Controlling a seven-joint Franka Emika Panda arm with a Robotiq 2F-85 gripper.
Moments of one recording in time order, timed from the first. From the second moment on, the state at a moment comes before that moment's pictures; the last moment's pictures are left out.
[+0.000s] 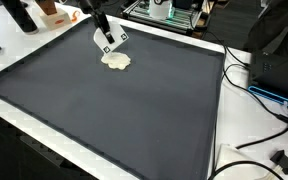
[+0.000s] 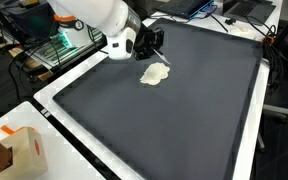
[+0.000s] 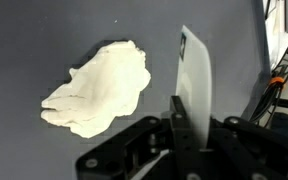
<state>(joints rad) -0.11 0.23 -0.13 -2.25 1.03 2.24 -0.50</state>
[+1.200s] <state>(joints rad) -0.09 0.18 -0.12 -2.28 0.82 2.36 -0.09</state>
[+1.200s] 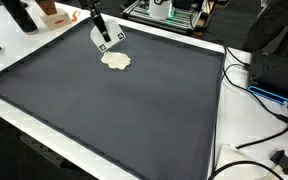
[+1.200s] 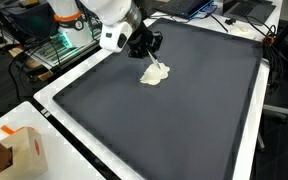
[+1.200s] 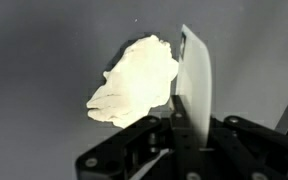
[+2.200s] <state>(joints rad) -0.05 -0.06 -0.06 -2.36 0.24 2.37 0.31</state>
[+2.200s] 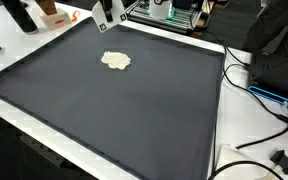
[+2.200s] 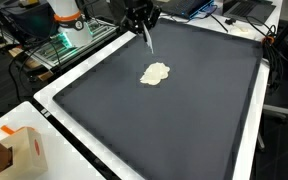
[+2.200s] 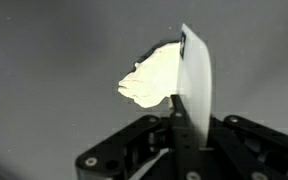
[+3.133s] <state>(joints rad) -0.03 -0.23 0.03 -2.36 0.07 2.24 0.25</state>
